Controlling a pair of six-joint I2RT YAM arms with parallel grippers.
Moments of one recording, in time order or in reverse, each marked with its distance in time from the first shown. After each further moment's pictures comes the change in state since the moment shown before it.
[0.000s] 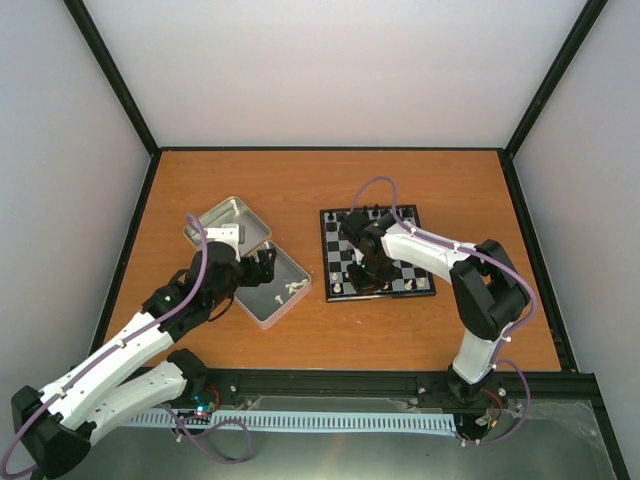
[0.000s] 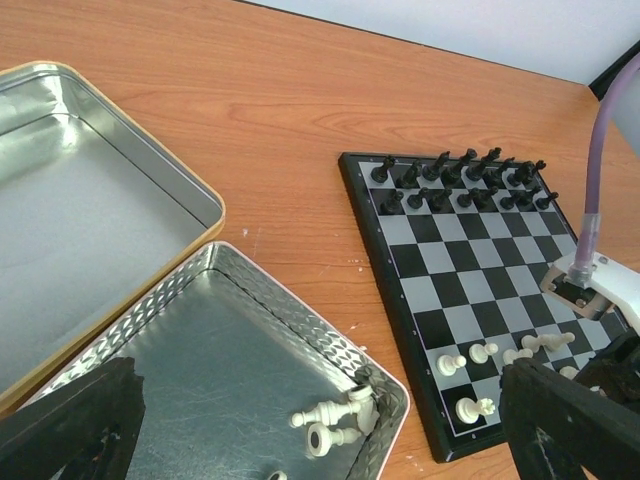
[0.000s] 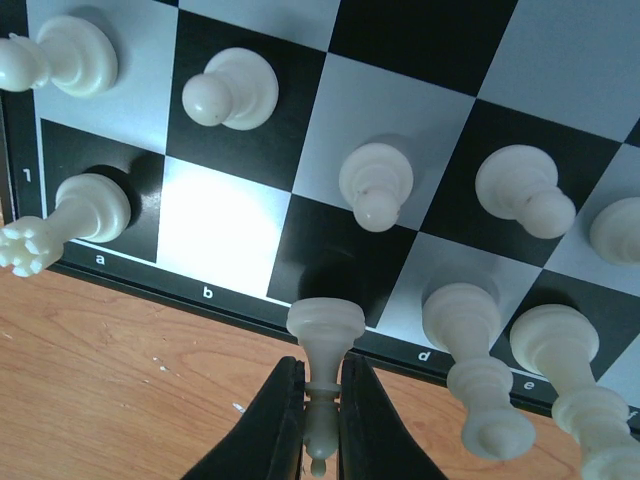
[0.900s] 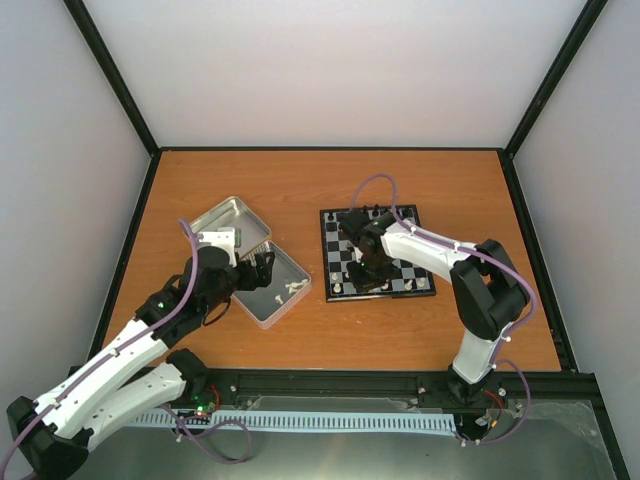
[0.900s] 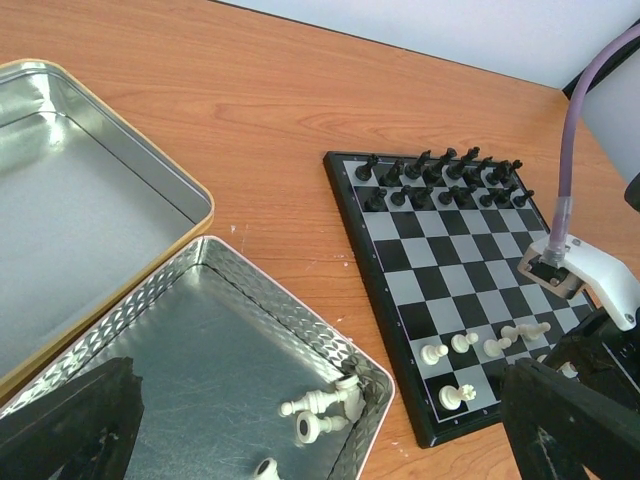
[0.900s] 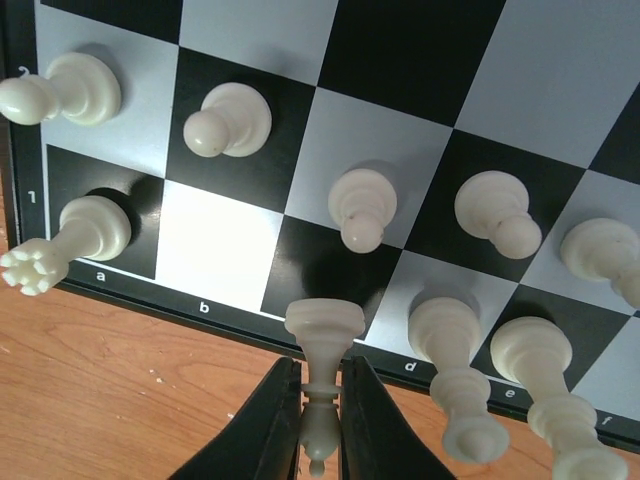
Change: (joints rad) left arm 0.000 -0.062 -0.018 -0.018 0.031 0.000; right arm 0.000 0.002 0.011 0.008 0.026 -0.002
